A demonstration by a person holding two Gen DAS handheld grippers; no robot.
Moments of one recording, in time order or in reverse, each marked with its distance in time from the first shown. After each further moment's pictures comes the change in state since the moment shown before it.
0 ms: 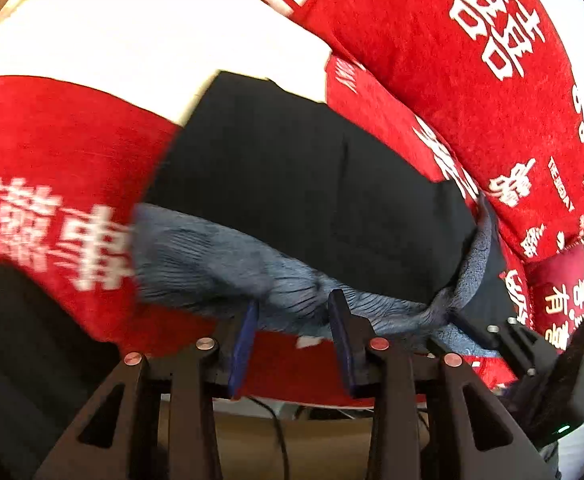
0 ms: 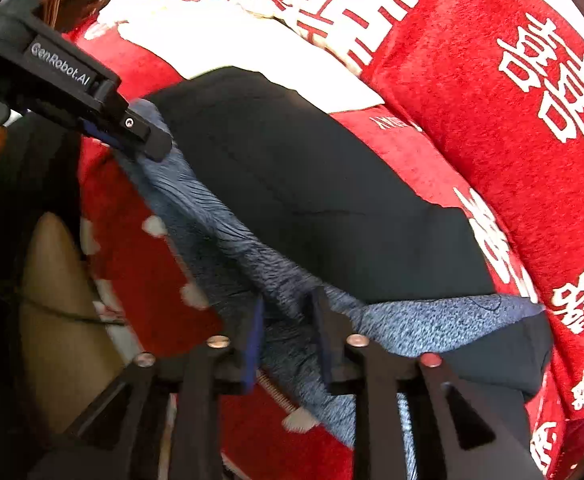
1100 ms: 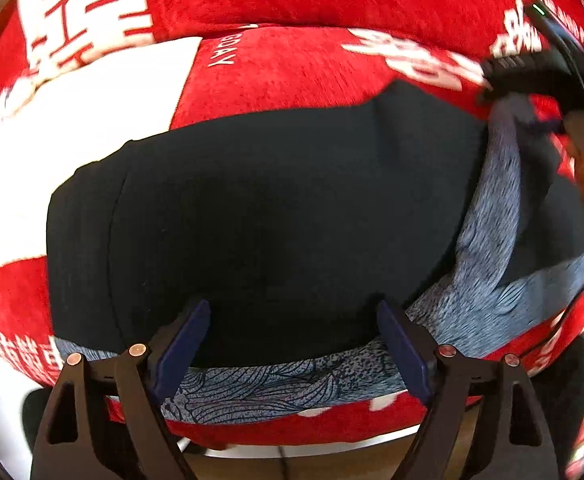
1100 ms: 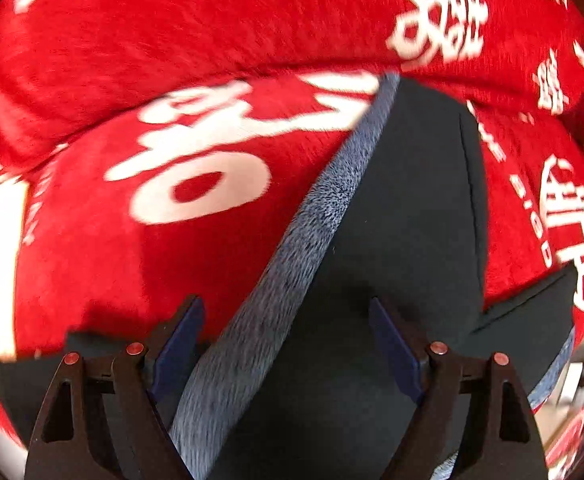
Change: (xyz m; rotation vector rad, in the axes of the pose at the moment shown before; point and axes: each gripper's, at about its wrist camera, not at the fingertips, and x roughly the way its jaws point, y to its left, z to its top) left arm 0.109 -0.174 0.001 0.510 0.093 0.330; right arm 0.093 -0.300 -0.017 1.085 0.408 -0.263
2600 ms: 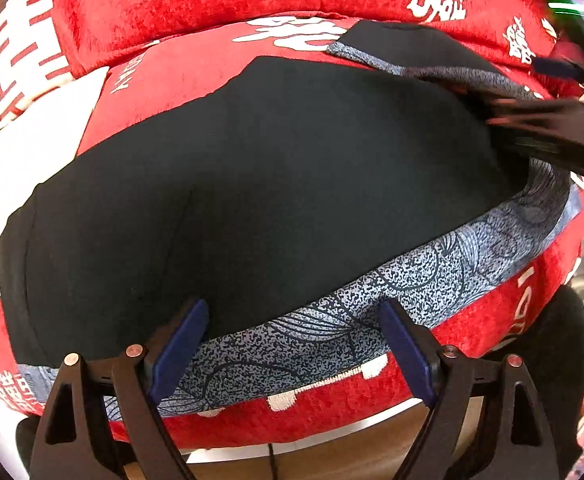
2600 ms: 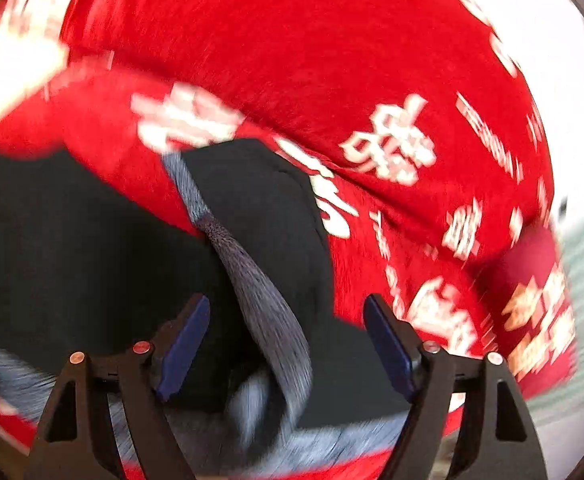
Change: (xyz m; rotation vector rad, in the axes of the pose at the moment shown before) left arm -0.008 -0.068 -0.028 0.168 0.011 -0.109; right arm -0.051 0.000 -0.117 -0.623 -0.365 -0.480
